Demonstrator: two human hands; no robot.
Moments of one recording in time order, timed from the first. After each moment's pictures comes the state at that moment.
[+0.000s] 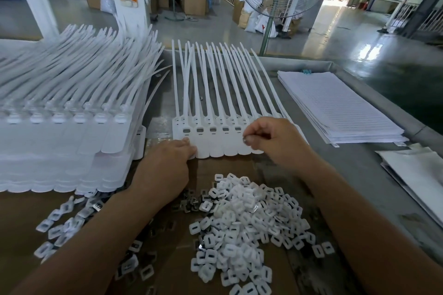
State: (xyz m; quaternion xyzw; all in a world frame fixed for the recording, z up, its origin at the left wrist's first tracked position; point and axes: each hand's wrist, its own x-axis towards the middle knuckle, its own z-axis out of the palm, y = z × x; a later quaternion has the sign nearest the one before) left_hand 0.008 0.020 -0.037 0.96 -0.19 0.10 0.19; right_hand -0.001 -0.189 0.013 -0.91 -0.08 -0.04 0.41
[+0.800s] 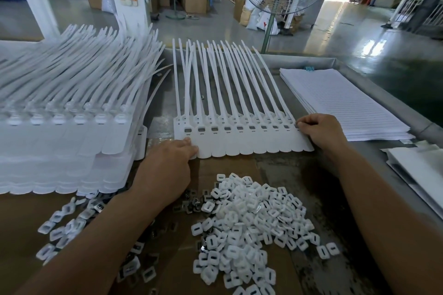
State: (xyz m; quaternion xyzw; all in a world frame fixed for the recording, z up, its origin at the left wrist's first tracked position) left_hand 0.009 0.019 -0.040 0.96 -0.18 0.10 0.19; right_hand 0.048 -0.288 -0.025 -0.89 0.17 -0.14 0.41
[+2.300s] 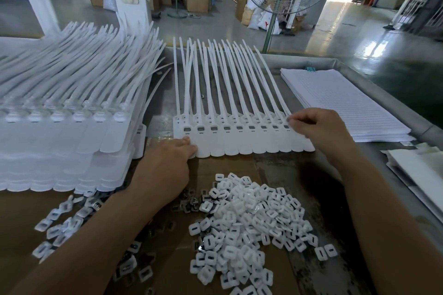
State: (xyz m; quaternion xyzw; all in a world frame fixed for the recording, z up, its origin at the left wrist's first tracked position) left_hand 0.009 0.019 -0.037 0.96 -0.18 0.08 0.19; right_hand 0.017 -0.257 0.004 -0.89 0.06 -0.15 0.42
